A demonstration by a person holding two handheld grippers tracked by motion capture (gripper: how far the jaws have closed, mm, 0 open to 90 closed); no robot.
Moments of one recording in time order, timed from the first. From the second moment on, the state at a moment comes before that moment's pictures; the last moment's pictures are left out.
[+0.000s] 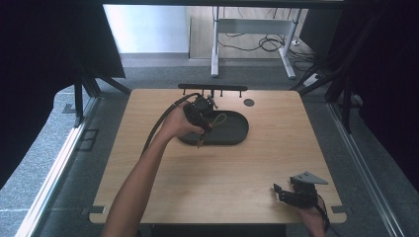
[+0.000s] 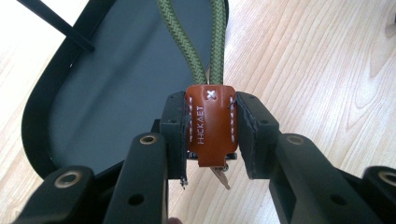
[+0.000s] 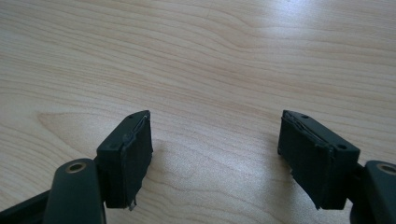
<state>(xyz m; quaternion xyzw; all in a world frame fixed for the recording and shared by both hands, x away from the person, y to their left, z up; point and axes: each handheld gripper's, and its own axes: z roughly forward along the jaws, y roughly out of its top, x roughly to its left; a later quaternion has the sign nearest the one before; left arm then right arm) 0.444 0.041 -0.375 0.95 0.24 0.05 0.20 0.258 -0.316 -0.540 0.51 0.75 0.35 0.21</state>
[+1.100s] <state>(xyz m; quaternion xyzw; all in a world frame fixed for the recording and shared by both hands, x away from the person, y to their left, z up) 0.451 0.026 -0.368 0.95 0.23 0.05 0.19 0.259 -0.312 -0.540 0.51 0.76 0.34 0.22</state>
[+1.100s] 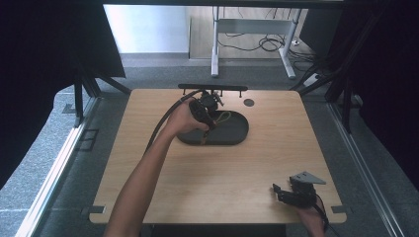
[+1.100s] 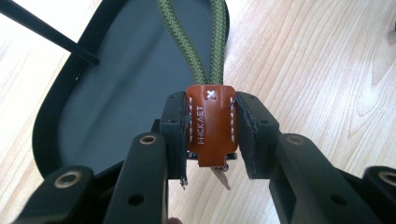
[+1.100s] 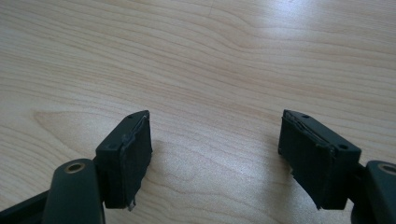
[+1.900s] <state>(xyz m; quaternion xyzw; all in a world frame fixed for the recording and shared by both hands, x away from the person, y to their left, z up) 0.451 0.020 -0.368 0.96 0.23 0.05 0.18 0.260 -0.311 -0.540 0.50 0.76 0.34 0.22</state>
